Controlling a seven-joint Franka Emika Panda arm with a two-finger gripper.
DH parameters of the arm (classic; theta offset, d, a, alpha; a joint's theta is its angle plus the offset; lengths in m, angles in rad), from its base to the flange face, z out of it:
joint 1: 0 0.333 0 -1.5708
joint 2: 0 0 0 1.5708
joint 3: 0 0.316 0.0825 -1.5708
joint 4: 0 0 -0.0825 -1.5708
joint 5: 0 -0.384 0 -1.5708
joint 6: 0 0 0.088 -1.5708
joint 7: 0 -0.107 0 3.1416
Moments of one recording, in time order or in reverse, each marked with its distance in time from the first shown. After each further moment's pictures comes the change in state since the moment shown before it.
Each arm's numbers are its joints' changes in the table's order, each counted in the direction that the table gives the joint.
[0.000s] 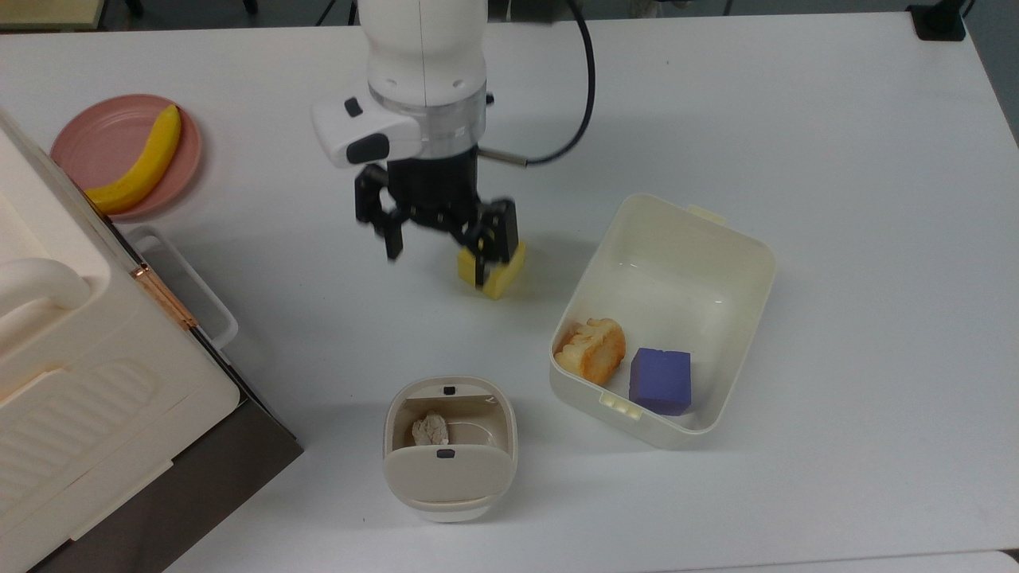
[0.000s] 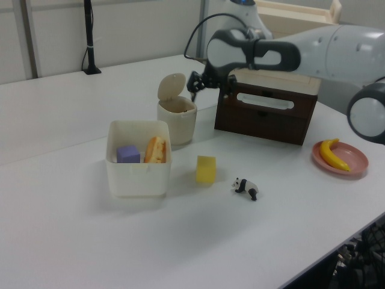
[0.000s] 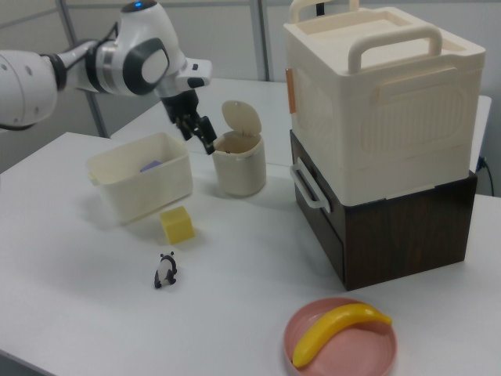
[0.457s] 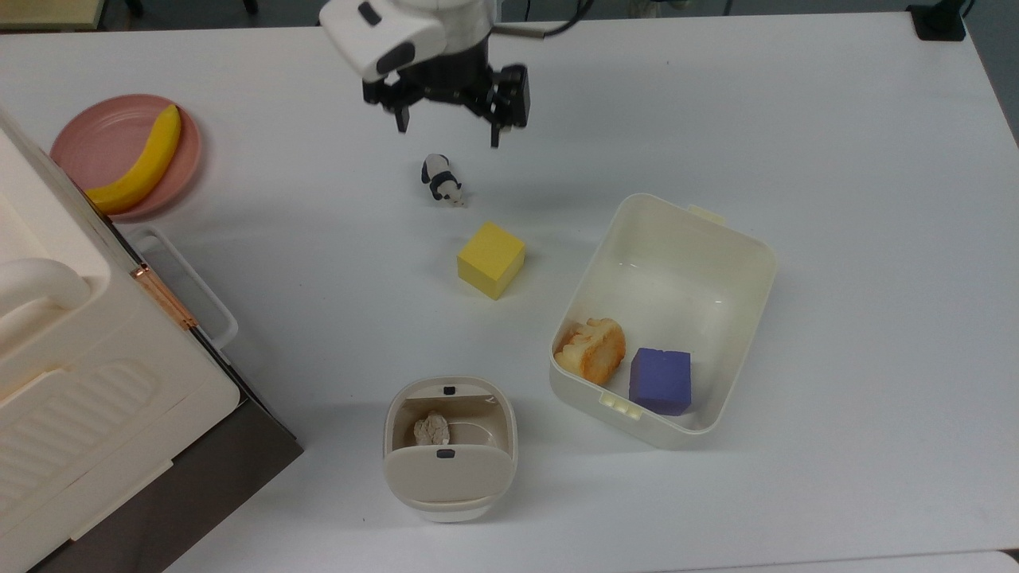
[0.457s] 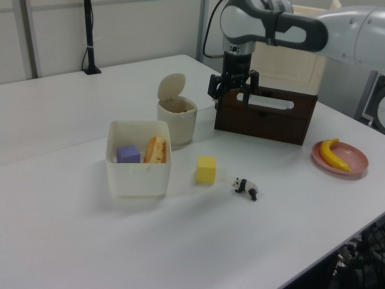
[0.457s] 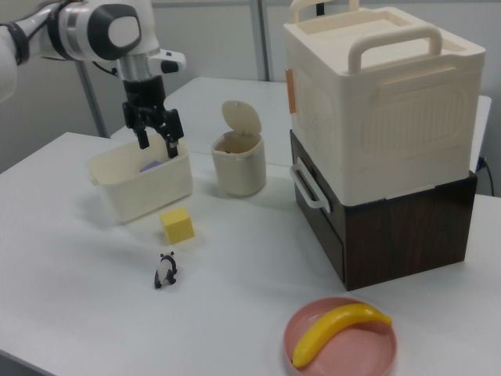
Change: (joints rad) arm 0.020 -0.146 0.009 0.009 0.000 -0.443 0.177
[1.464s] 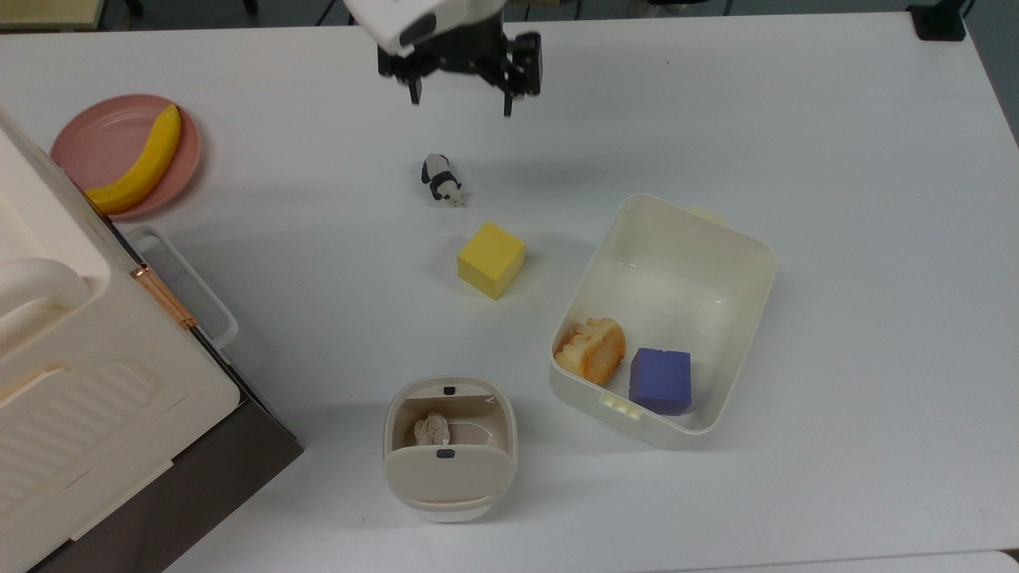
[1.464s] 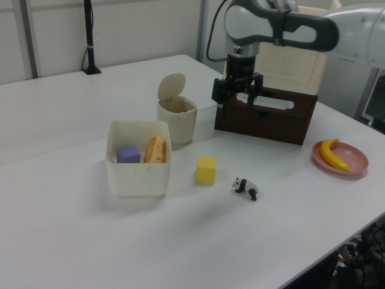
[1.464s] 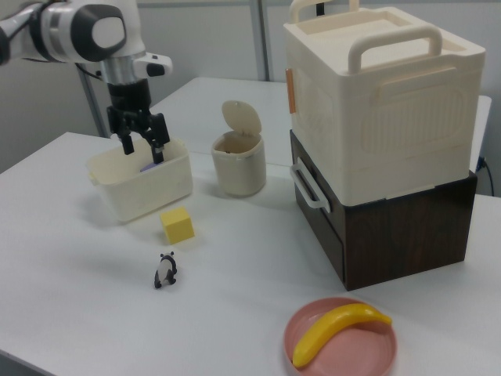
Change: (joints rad) arm 0.021 -0.101 0.001 0.119 0.005 -0.012 0.004
